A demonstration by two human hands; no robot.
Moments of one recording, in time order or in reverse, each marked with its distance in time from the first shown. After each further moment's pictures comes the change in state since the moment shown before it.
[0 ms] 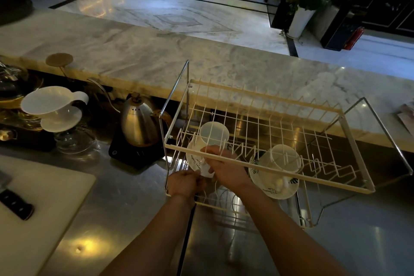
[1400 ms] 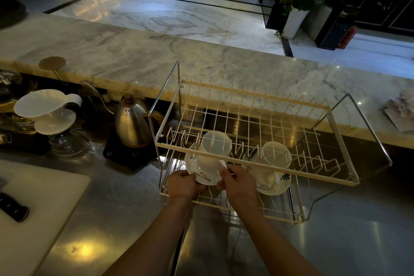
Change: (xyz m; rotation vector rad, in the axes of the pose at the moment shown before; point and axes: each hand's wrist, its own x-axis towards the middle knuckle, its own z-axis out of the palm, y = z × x) left_hand -0.005 -0.015 0.009 0.105 0.019 0.134; right_hand -0.044 0.050 -0.007 -0.004 0.392 0.024
